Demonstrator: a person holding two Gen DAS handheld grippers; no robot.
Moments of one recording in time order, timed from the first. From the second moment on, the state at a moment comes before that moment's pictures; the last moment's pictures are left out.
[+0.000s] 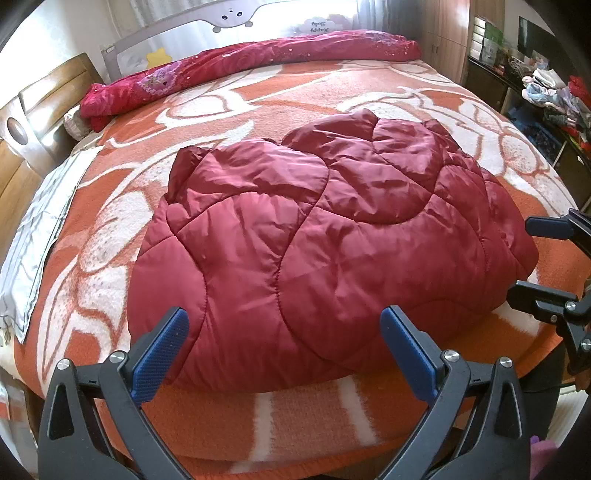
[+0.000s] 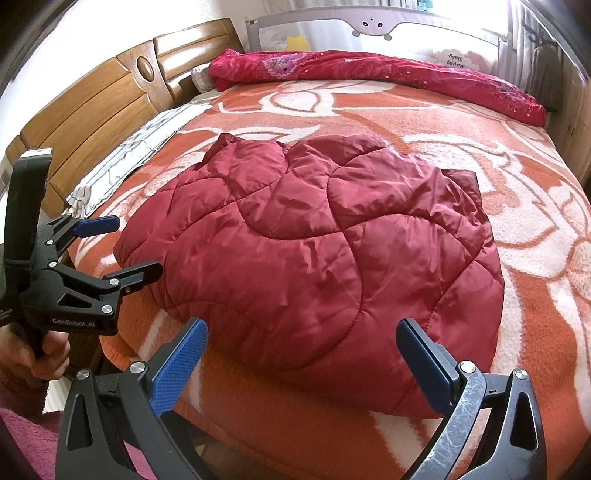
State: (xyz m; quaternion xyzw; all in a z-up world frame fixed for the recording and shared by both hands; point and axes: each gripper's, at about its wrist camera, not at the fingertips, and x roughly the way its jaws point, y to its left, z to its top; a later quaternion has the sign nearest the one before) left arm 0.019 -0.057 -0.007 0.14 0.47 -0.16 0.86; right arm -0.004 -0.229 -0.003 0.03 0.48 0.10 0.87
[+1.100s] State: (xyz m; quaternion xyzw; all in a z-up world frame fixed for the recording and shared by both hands) left arm 0.019 -0.061 -0.004 0.15 0.46 -0.17 0.86; right arm -0.004 -0.236 -0.004 0.03 0.48 0.09 0.87
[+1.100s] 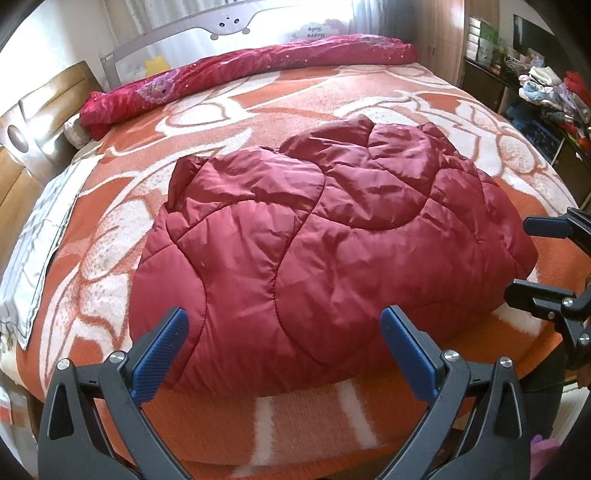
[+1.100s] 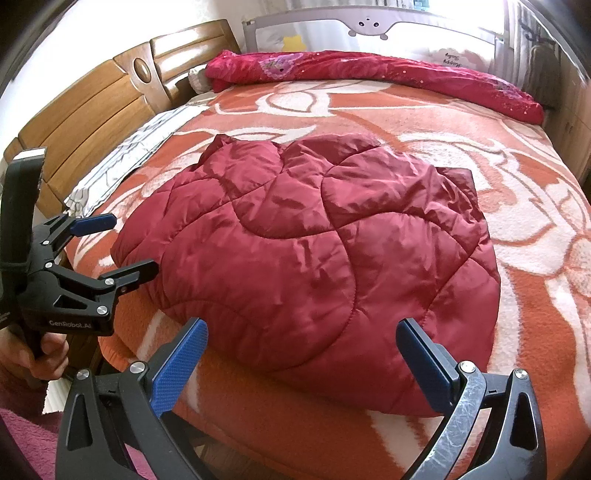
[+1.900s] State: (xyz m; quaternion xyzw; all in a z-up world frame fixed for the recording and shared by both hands) left arm 0.018 -0.061 -0.003 0.15 0.46 -0.17 0.86; right arm -0.004 -0.238 -0.003 0.03 0.48 0.09 0.87
